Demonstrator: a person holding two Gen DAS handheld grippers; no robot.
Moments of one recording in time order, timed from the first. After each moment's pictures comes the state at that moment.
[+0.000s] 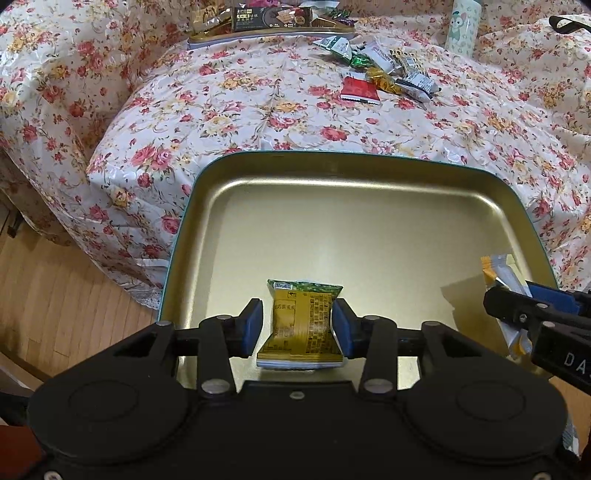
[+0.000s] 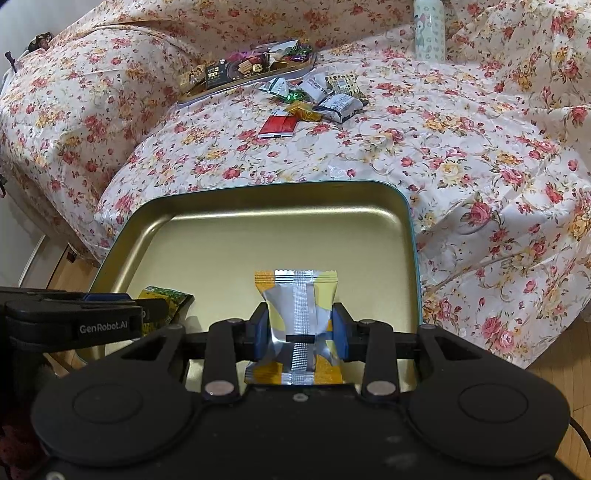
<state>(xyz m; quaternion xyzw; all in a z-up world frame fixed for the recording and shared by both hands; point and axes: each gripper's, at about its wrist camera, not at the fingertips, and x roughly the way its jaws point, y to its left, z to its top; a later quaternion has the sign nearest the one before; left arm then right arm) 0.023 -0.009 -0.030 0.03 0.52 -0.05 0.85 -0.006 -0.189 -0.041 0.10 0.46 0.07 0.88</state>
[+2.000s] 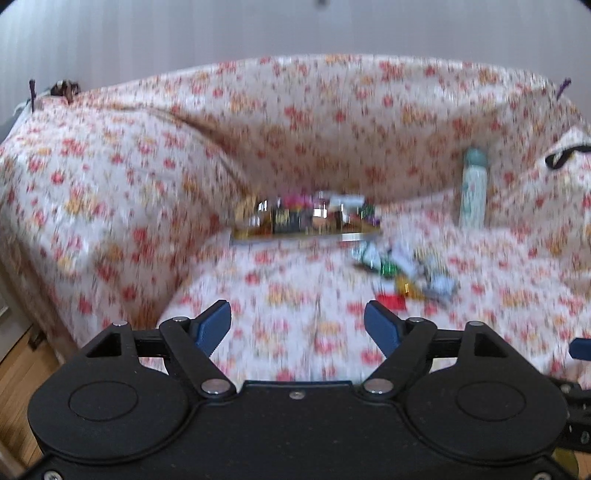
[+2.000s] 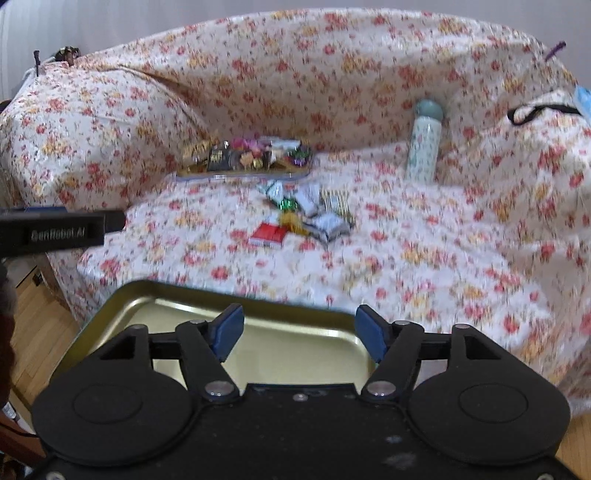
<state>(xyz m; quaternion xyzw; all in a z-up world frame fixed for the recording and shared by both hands) 0.052 0.010 0.045 0.04 0.23 -0.02 0.97 0.008 -0.187 0.011 0.00 0.31 0.05 0.95</state>
